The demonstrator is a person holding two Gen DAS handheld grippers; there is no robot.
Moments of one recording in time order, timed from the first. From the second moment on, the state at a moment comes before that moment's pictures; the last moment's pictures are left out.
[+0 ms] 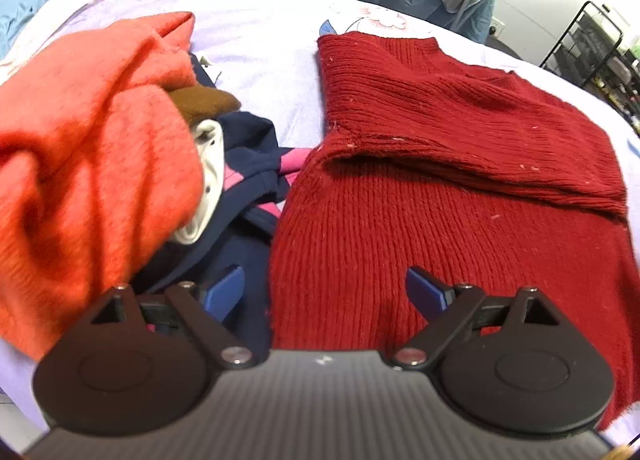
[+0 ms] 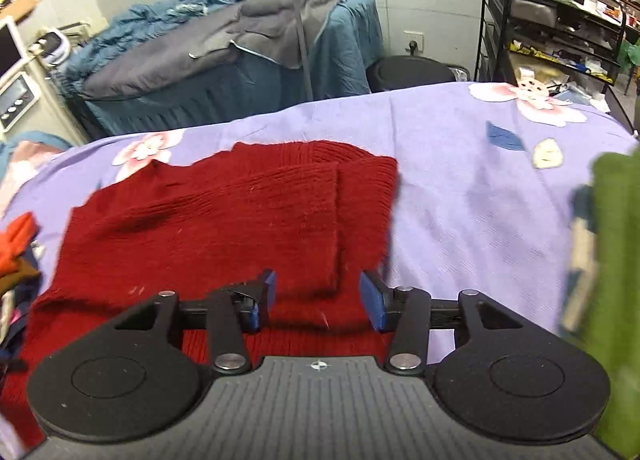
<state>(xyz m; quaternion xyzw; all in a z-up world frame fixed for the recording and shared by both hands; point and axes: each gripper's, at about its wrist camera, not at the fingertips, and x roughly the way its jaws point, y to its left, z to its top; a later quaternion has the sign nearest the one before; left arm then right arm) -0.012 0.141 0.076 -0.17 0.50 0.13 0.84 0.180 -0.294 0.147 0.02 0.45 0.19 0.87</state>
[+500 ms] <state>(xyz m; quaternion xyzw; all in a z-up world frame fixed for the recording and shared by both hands) -0.090 0.141 0.064 -0.15 0.53 0.06 0.83 0.059 -0.339 0.111 0.02 0.56 0.17 0.81</state>
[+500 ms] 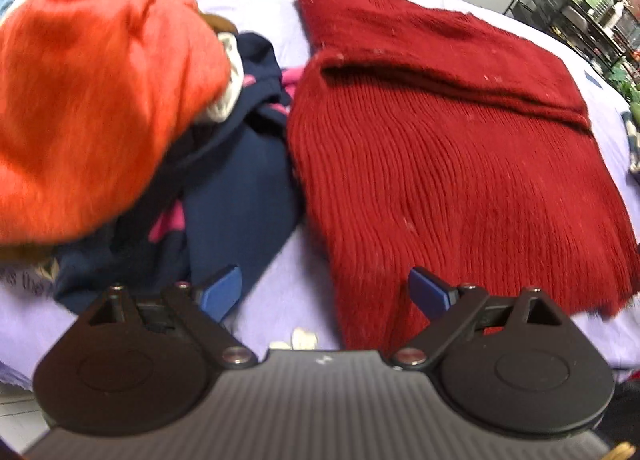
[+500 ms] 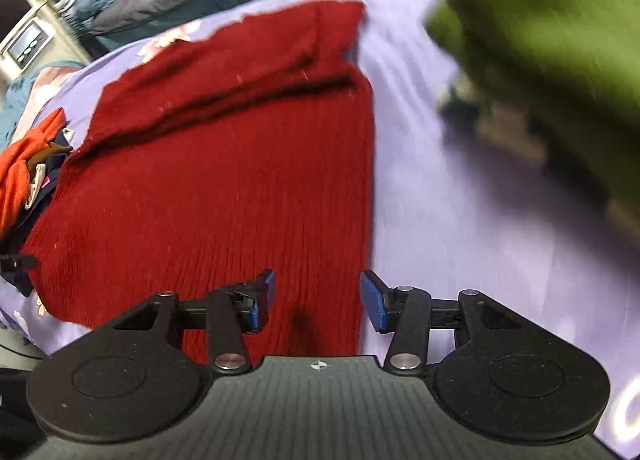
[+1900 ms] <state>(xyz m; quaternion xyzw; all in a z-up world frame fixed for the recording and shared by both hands) -0.036 0.124 0.068 -0.24 0.51 -0.03 0.82 0.059 -0.355 0.105 0.20 0.59 0.18 0.76</state>
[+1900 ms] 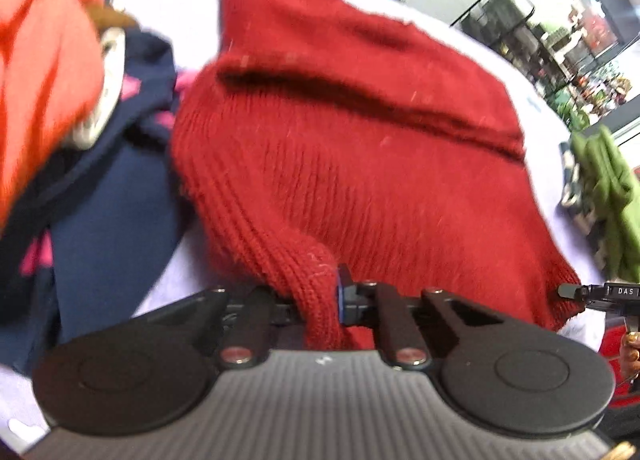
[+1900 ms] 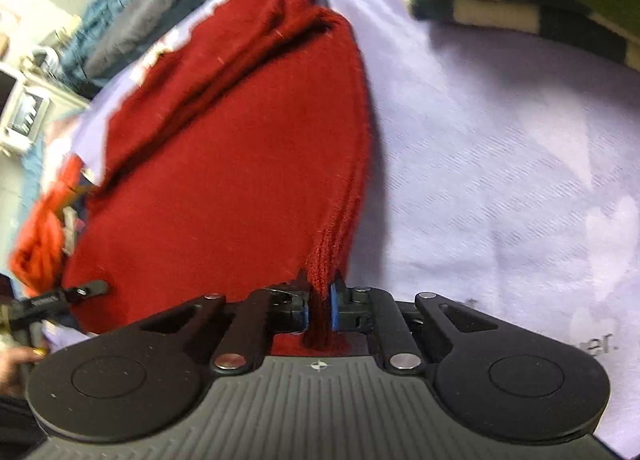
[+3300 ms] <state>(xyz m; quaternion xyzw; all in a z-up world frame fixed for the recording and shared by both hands) 0.231 0.266 0.059 -0.47 0.45 0.10 0.75 0.337 -0.302 0.093 0.34 0.49 0.08 0.80</state>
